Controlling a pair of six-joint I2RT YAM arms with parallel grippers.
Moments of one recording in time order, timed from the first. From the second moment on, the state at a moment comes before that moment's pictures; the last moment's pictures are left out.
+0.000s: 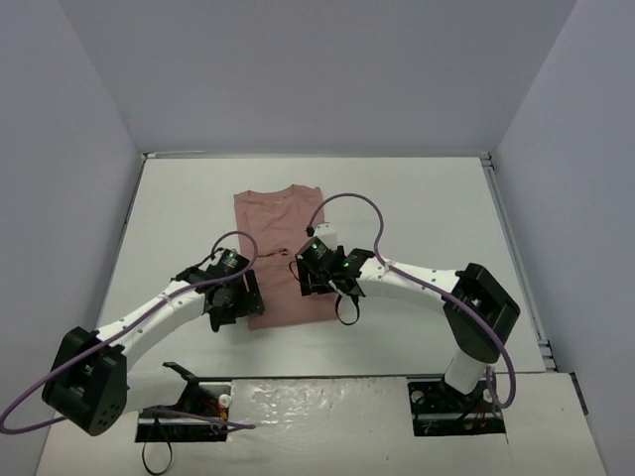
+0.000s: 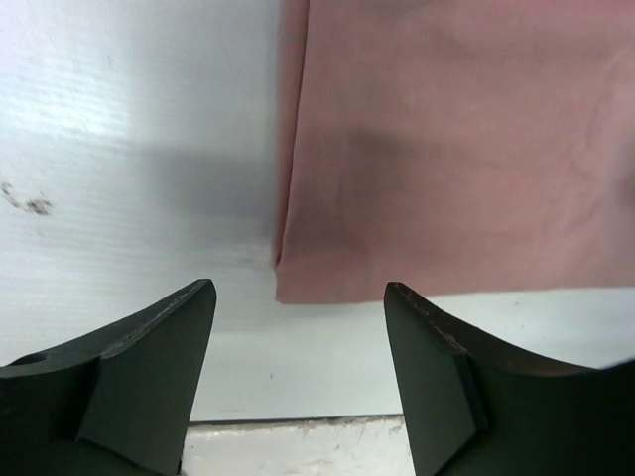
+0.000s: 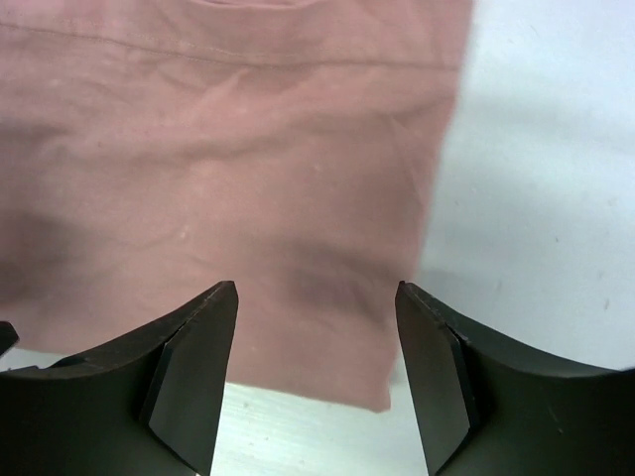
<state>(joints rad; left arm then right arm) -0.51 1.22 0.70 -0.70 -0.04 -0.80 0.93 1.71 1.10 -0.39 0.29 0.62</state>
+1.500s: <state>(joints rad) -0.52 1.26 0.62 -0.63 0.02 -0.83 0.96 1.65 0.89 -0.40 0.26 0.89</state>
